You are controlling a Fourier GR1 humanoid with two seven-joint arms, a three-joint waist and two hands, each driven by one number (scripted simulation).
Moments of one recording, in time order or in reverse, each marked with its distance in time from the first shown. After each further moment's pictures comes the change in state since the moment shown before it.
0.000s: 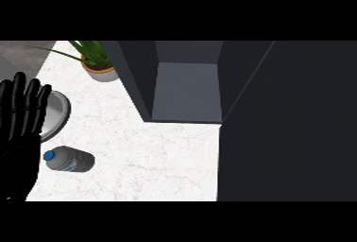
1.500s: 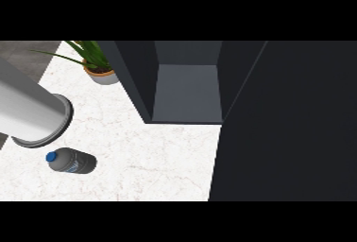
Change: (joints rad) left arm 0.431 0.009 0.442 -0.276 0.422 -0.063 0.293; right arm 0.290 0.063 0.425 -0.379 0.038 0.010 0.304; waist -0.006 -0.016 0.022
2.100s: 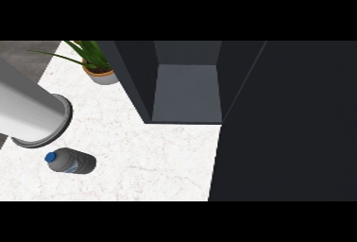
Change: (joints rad) left arm -0.002 0.013 0.084 0.011 0.033 -0.046 0.049; right arm -0.006 -0.013 0.073 -0.001 0.026 -0.070 0.009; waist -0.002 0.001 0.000
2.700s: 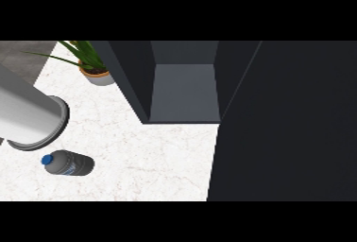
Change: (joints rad) left arm -0.060 -0.020 -0.014 0.038 -0.005 -0.045 -0.016; right arm -0.025 -0.037 0.086 -0.007 0.034 -0.080 0.023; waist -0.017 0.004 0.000
